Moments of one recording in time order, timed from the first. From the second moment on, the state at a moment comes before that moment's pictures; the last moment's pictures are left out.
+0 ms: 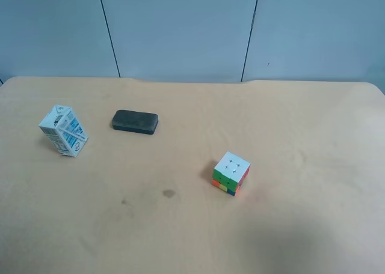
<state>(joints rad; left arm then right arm) -0.06 0.18 -0.51 0.01 1.05 0.03 0.00 0.00 -0.50 0.03 1.07 0.00</state>
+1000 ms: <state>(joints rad) 0.03 0.00 -0.50 -0.01 1.05 0.02 -0.06 0.00 -0.50 0.03 1.07 0.00</state>
